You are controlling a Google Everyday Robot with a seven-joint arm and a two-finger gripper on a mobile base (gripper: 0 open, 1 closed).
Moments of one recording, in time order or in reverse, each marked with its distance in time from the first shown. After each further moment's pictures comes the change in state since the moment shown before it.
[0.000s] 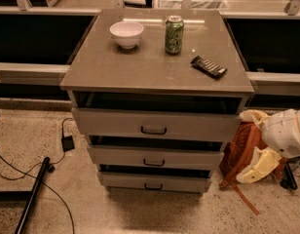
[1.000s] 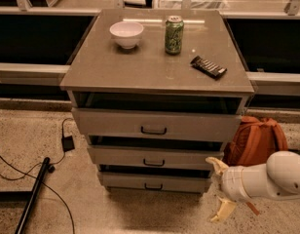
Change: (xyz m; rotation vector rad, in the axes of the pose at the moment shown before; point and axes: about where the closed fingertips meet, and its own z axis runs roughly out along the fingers) arm 0.107 0.051 0.173 -0.039 0.011 -0.181
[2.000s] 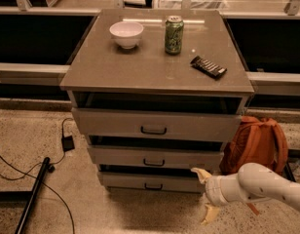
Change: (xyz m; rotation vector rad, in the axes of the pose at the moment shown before) arm 0.061 -0.001 0.103 -0.043 0.024 -0.154
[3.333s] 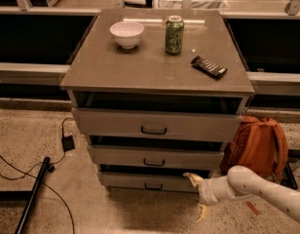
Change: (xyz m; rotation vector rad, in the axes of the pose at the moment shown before) arm 0.069 -0.006 0.096 -0.054 -0.102 -0.134
